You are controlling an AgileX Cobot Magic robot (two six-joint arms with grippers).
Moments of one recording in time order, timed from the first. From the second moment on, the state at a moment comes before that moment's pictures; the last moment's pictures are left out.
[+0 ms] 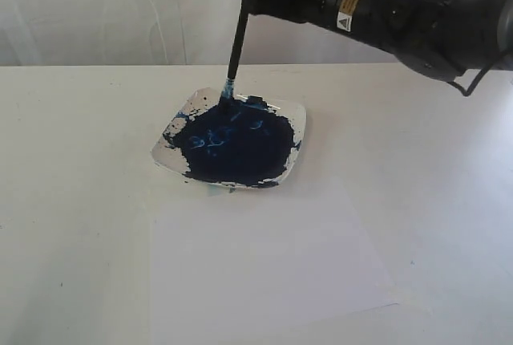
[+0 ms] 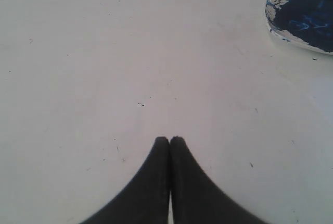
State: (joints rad) left arm 0.00 0.00 0.02 -0.11 0.40 0.11; right arm 0.49 1.81 -1.27 -0.82 -0.66 0.81
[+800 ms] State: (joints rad) left arm 0.00 0.00 0.02 -0.11 0.40 0.11; right arm 0.49 1.90 -1.27 -1.10 -0.74 0.85
